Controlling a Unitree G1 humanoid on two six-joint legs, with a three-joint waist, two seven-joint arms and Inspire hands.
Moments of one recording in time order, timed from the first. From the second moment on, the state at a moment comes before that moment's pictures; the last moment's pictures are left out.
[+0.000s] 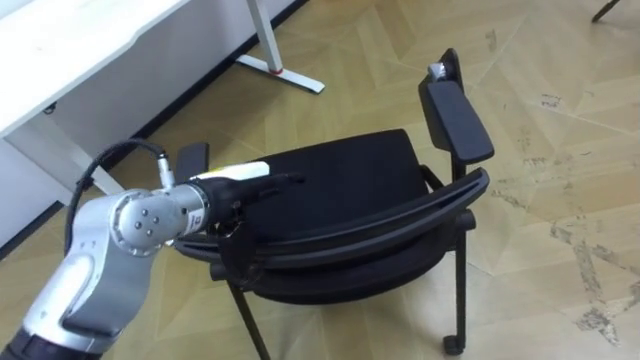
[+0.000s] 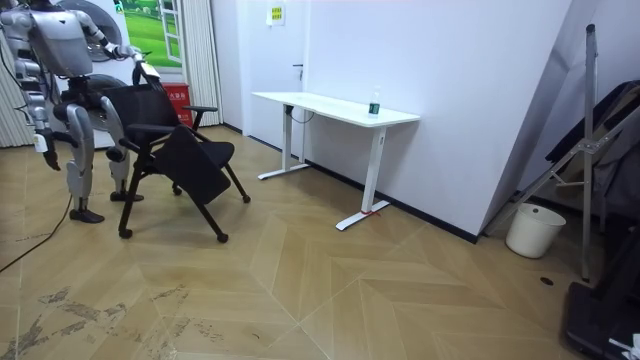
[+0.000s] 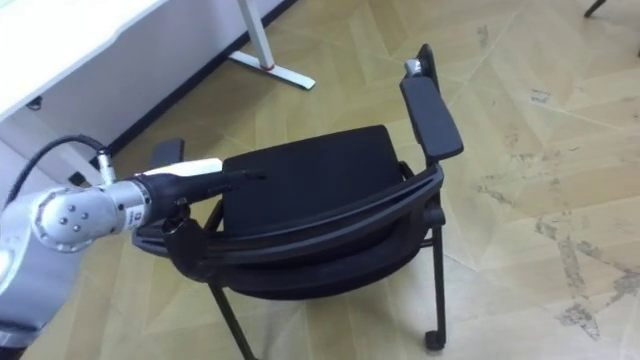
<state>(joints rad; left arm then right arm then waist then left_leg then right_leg) -0.20 0.49 -0.28 -0.15 0.61 0.35 -0.82 -0.02 -0.33 -0.06 1.39 0.24 0.07 -0.03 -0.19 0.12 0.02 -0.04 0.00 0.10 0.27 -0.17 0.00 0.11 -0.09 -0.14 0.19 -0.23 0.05</state>
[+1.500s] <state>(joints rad) -0.16 0.40 -0.23 0.08 0.67 0.27 -0.69 -0.01 -0.30 -0.13 1.28 0.11 0.09 -0.08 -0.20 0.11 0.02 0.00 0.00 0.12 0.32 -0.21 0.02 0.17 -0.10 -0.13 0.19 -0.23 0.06</state>
